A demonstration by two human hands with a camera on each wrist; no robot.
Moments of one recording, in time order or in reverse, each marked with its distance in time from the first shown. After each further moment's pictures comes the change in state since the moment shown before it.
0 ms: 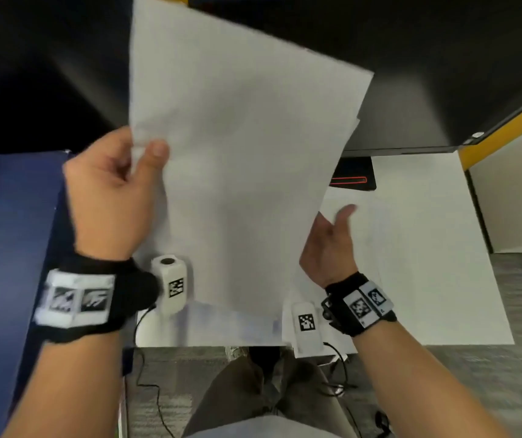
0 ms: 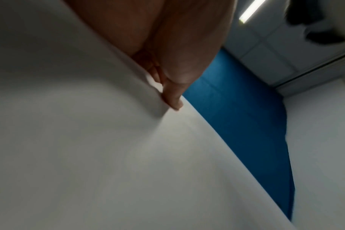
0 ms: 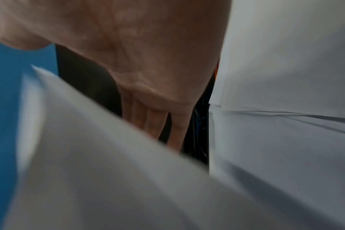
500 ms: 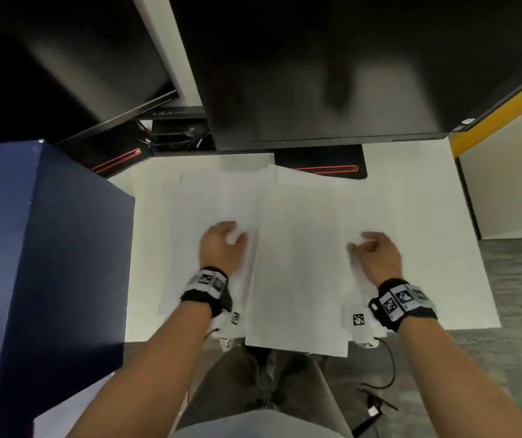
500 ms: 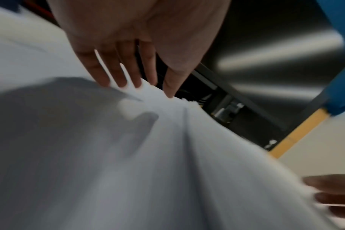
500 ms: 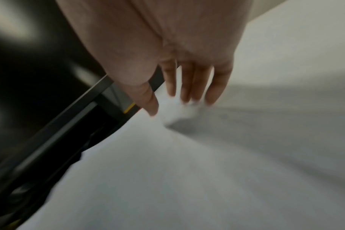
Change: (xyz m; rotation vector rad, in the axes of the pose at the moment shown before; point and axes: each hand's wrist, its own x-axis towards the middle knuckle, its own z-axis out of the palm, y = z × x) left_hand -0.115 -0.160 0.144 0.367 -0.428 -0.595; right_hand -0.006 0.088 -0.169 -0.806 0.646 0.282
